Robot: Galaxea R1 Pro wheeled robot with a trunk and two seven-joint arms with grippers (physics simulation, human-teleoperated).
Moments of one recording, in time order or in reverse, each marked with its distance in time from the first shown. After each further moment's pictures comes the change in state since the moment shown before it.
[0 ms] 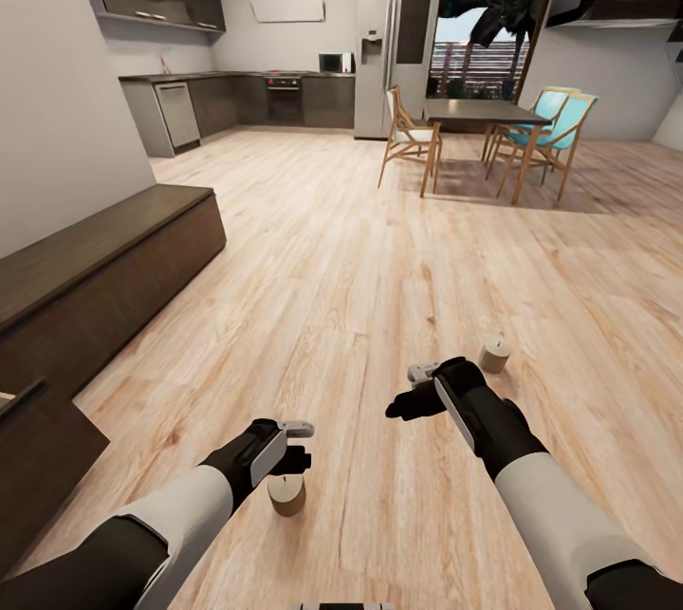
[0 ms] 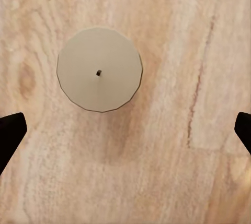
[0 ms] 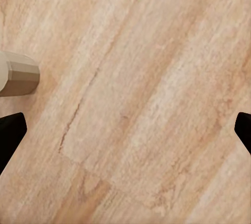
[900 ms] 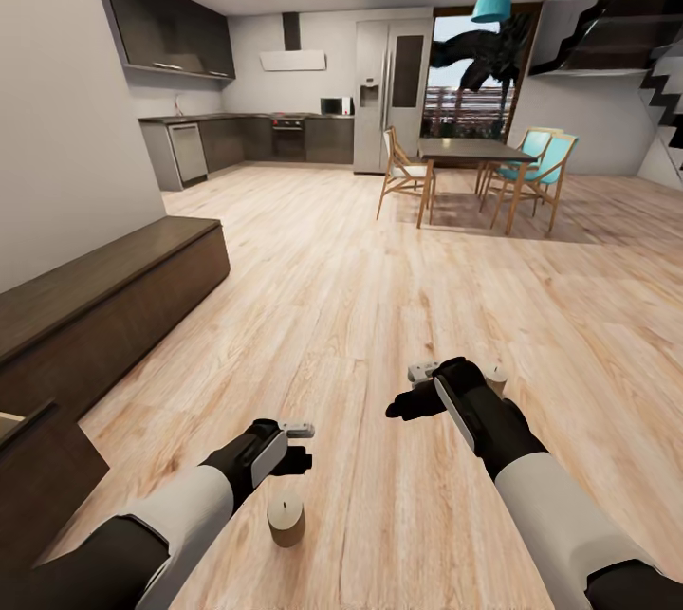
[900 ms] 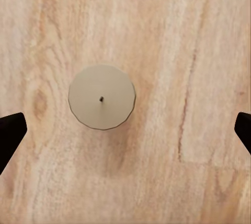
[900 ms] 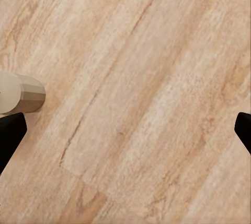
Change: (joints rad) left arm 0.000 -0.003 -0.004 0.001 0.001 0.003 -0.001; right arm 0.000 0.000 0.000 0.000 0.000 0.000 0.000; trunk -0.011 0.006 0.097
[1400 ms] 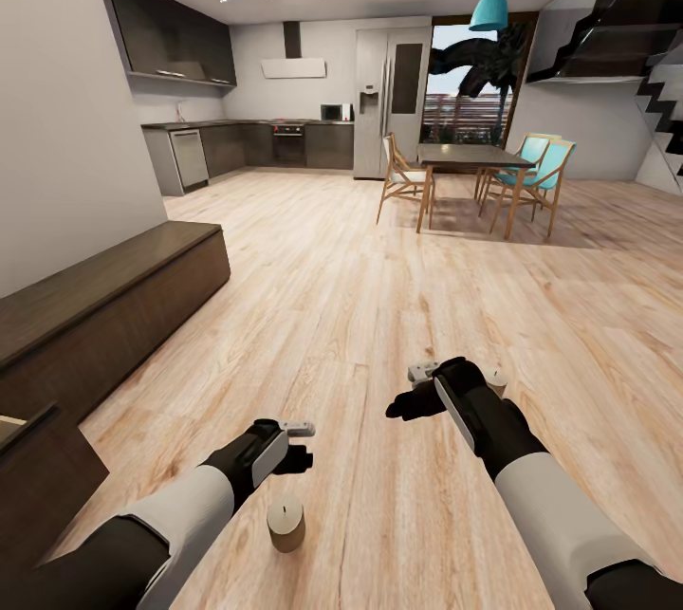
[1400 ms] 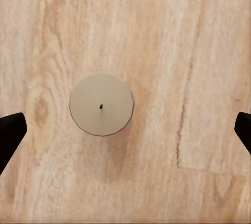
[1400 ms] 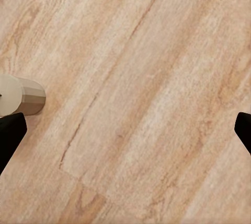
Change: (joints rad) left arm 0.000 -0.002 -0.003 0.000 0.000 -0.013 0.000; right arm 0.000 0.000 0.000 0.000 0.001 0.000 0.000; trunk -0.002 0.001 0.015
